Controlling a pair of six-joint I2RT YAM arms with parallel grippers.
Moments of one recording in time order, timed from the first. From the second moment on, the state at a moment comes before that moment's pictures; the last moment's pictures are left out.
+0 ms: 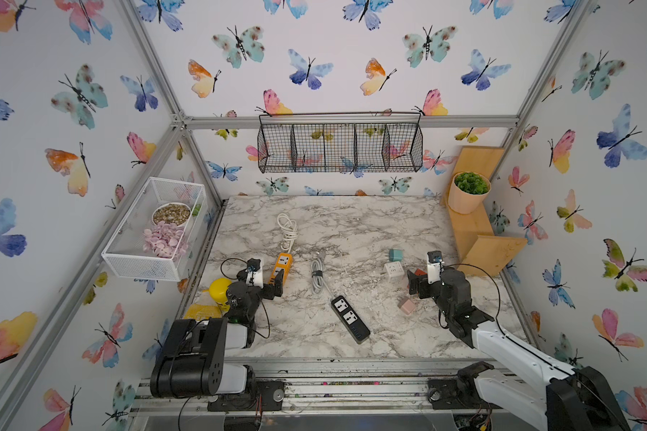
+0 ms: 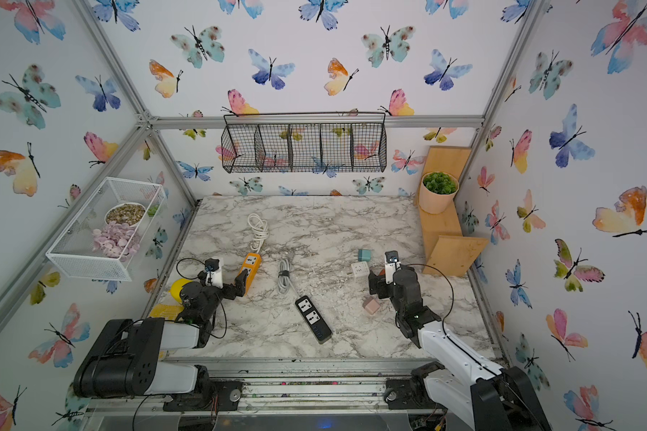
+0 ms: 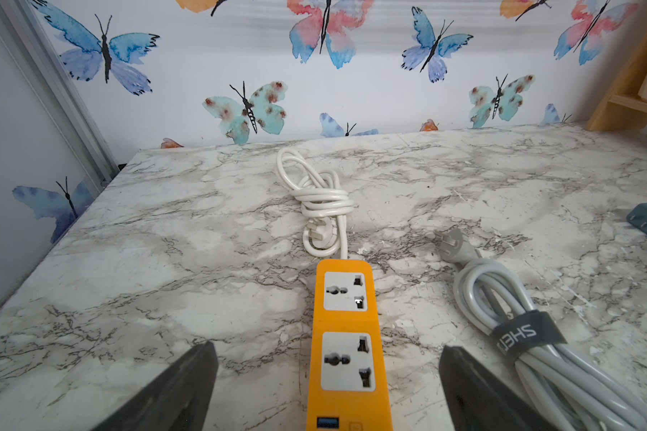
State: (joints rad) left arm 0.00 1.40 0.17 1.03 0.24 0.03; right arm 0.38 1.08 0.35 0.29 0.20 -0.03
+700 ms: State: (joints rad) left arm 0.00 1.40 0.17 1.03 0.24 0.03; right arm 0.12 1.40 0.28 0.82 0.07 -0.06
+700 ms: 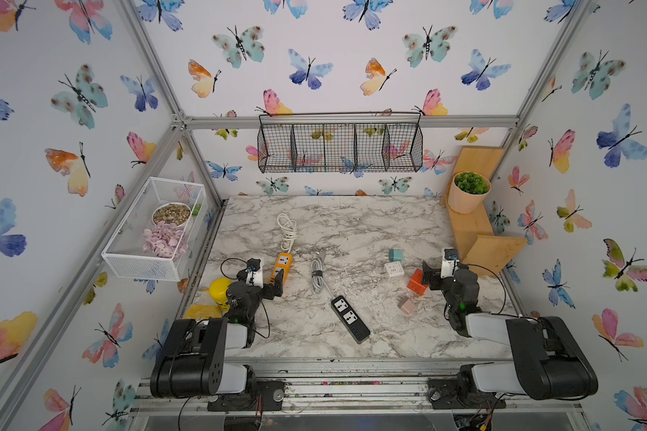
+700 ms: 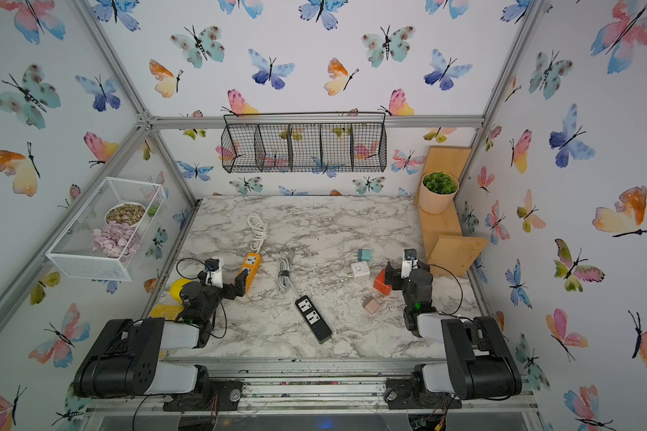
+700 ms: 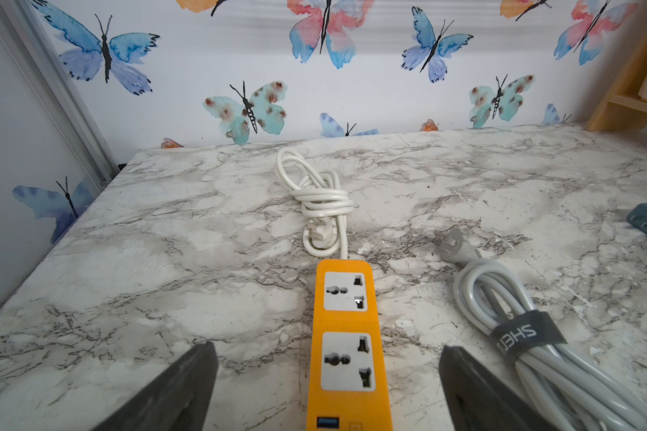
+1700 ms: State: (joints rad) left arm 0.00 1.40 0.17 1.03 0.24 0.03; right arm 0.03 1.58 0.27 1.07 -0.06 -0.05
